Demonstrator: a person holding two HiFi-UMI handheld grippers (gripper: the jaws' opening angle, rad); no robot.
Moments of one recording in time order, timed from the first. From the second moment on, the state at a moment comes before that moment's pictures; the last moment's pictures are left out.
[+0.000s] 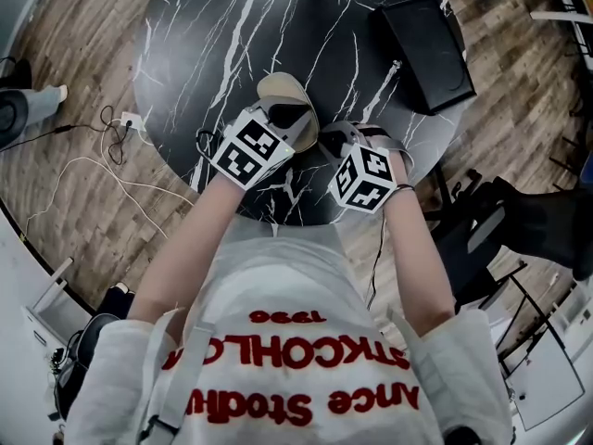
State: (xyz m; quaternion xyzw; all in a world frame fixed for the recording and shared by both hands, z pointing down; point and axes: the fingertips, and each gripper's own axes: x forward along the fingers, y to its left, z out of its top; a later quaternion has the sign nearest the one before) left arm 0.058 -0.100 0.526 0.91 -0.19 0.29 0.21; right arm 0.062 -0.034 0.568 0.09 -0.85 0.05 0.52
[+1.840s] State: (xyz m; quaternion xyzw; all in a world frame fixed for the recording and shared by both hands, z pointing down) left arm -0.070 -0.176 0.250 0.90 -0.43 -0.02 0.07; right arm 0.118 -0.136 0.230 0.52 -0.85 0.06 -0.02
